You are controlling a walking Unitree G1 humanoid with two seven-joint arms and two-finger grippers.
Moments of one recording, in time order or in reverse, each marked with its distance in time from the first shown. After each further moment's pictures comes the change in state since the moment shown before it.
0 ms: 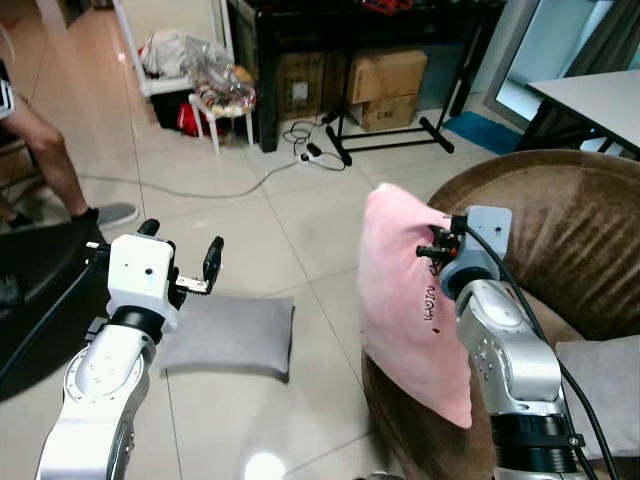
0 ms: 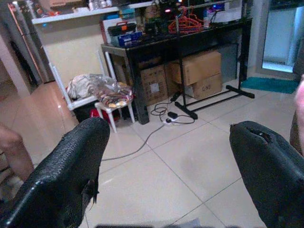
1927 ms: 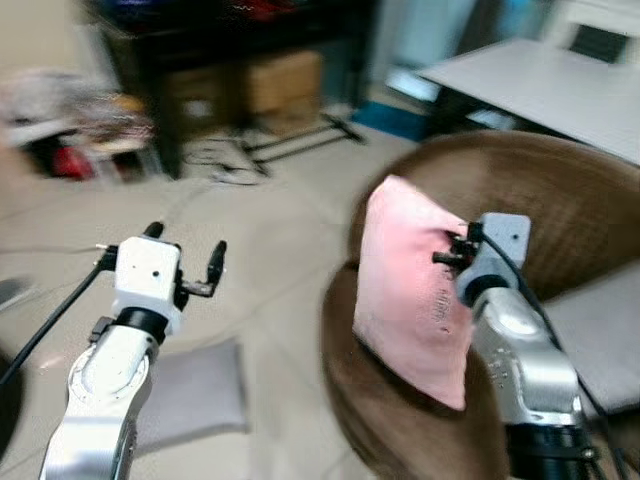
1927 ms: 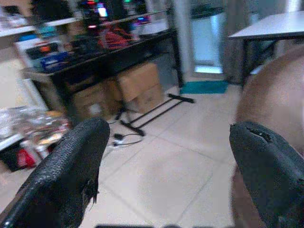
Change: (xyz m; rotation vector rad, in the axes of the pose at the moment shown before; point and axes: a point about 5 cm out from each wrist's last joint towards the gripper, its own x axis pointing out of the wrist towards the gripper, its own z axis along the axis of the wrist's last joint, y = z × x) left arm 0.001 -0.002 -0.005 0.021 0.016 -0.003; right arm -0.007 -0.011 -0.002 -0.020 -0.005 -0.027
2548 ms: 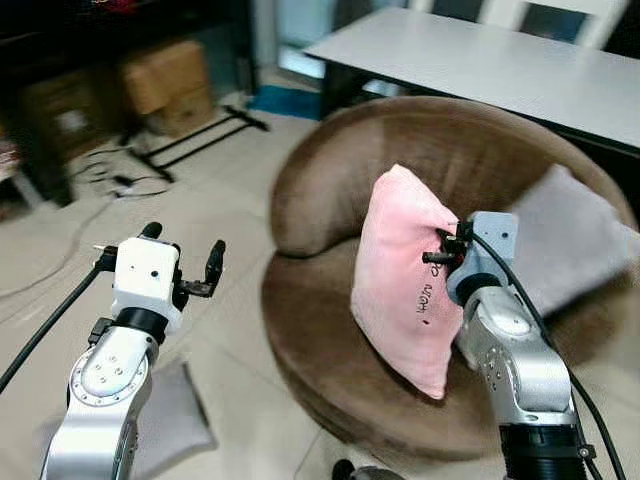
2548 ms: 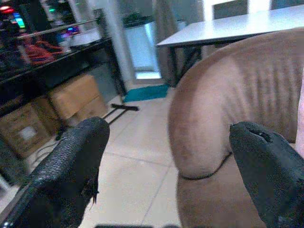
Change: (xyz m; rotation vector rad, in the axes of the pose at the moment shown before) left arm 0.000 -0.001 0.000 -0.005 0.000 0.008; right arm 0.000 0.003 0.000 -0.019 0.000 0.018
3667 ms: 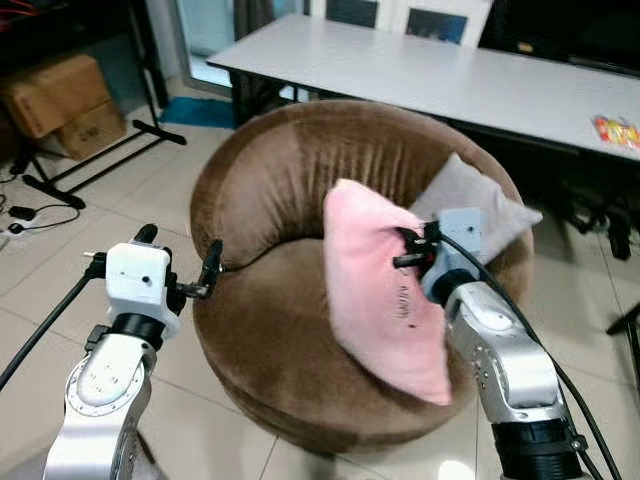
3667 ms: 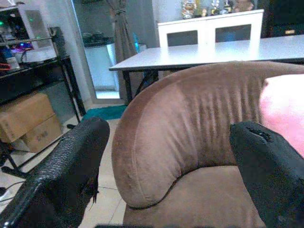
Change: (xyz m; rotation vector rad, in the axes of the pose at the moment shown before) left arm -0.008 0.001 -0.001 -0.047 -0.027 0.021; right arm 0.000 0.031 0.004 -0.064 -0.022 0.271
